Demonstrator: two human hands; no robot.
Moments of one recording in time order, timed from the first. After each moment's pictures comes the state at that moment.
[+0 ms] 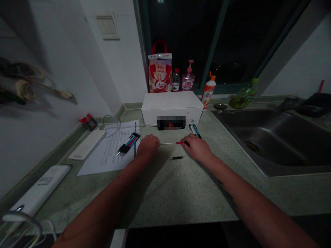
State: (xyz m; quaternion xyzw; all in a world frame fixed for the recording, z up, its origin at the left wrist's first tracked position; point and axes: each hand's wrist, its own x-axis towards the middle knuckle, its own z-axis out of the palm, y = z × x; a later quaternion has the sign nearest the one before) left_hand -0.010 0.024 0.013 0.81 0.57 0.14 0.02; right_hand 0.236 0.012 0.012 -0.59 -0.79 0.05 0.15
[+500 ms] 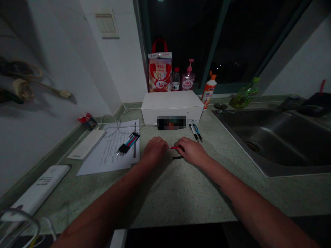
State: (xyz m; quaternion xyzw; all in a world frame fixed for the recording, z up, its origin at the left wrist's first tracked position) left_hand 0.013 0.013 0.006 0.83 0.52 0.18 0.04; right_hand 0.223 0.005 0.008 -0.51 -0.84 0.07 0.17
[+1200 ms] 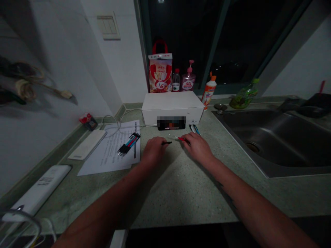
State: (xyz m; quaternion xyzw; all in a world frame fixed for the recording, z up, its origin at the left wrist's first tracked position) left_hand 0.016 0.006 0.016 0.79 0.55 0.25 0.10; right_hand 0.234 0.010 0.016 -0.55 -0.80 -0.01 0.23
